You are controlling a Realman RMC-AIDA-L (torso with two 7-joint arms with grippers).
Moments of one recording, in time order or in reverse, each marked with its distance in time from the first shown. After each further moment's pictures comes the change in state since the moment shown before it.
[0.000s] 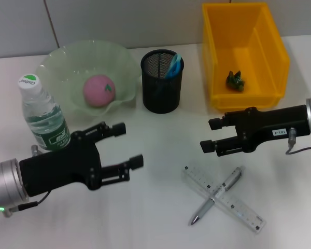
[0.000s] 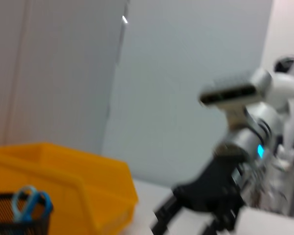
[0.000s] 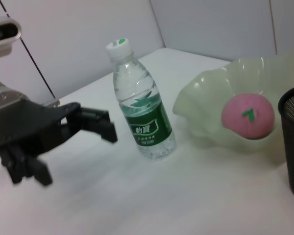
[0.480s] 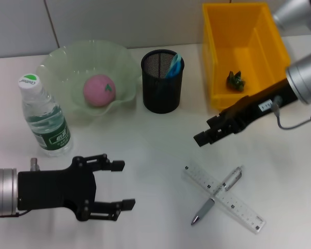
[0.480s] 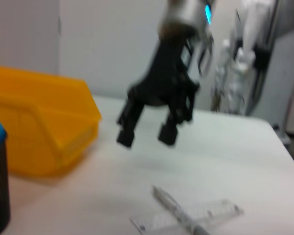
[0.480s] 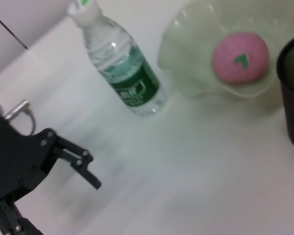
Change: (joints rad) left arm 0.037 -0.002 -0.007 0.291 0.346 0.009 -0.180; right arm 0.215 0.008 -0.003 -0.219 -0.360 -0.180 0.619
